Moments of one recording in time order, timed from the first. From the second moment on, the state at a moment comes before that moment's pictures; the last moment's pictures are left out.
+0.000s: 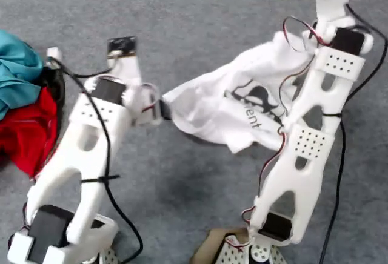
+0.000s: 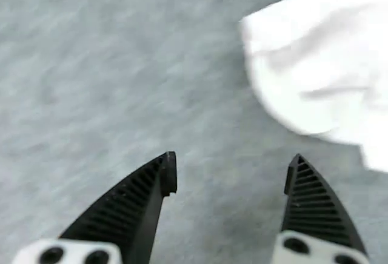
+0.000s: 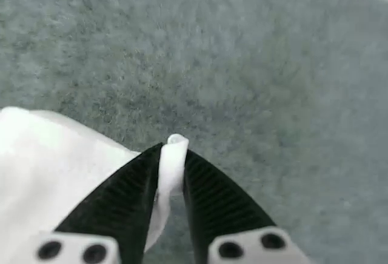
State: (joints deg) left arm 15.4 -16.1 19.7 73.2 14.4; right arm 18.0 66.2 -93.4 86.7 20.2
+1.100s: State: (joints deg) left arm 17.2 41.5 -47.0 87.9 -23.7; right arm 18.2 77.3 -93.3 74.9 14.5
